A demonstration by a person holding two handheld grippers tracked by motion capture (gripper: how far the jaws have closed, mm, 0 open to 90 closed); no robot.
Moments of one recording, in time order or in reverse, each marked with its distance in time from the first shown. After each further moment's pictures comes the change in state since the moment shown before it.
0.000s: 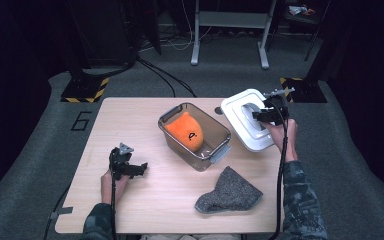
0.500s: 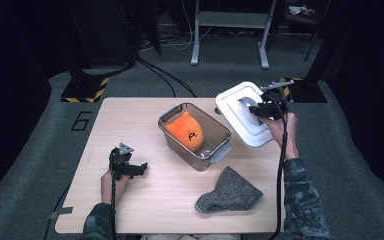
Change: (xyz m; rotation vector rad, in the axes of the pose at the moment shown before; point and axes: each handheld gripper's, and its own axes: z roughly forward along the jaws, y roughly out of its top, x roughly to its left) left arm 0.000 0.000 0.000 -0.001 0.001 0.000; right arm 0.021 0.023 -0.024 -0.031 0.026 -0.066
